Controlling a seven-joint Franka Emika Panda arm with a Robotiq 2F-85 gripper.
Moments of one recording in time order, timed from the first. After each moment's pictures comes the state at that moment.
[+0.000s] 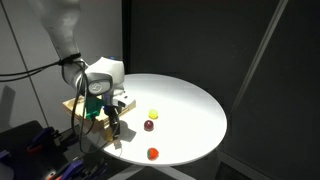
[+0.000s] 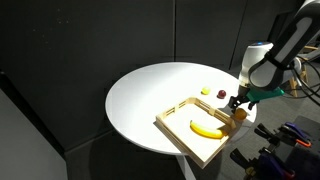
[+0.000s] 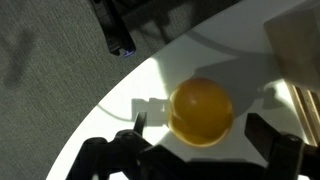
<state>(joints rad) -0.05 0.27 -0.14 -2.67 -0.08 2.85 0.37</state>
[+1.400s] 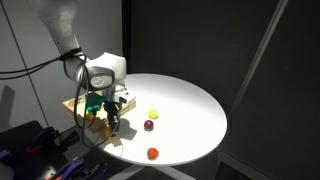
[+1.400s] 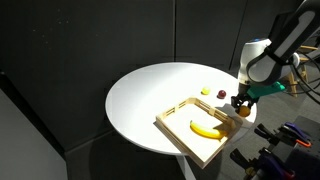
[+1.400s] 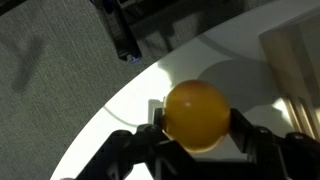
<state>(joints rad) 0.01 0.22 -0.18 -2.65 -0.07 2.73 0.35</state>
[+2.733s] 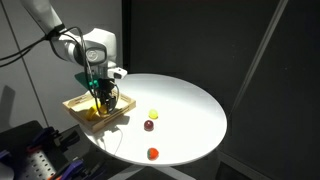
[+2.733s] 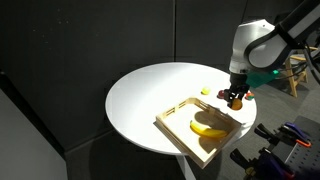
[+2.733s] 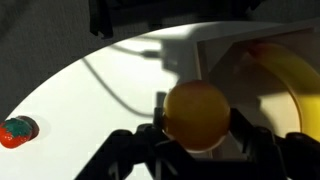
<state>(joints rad) 0.02 0.02 -0.02 -2.64 -0.07 2.56 0.23</state>
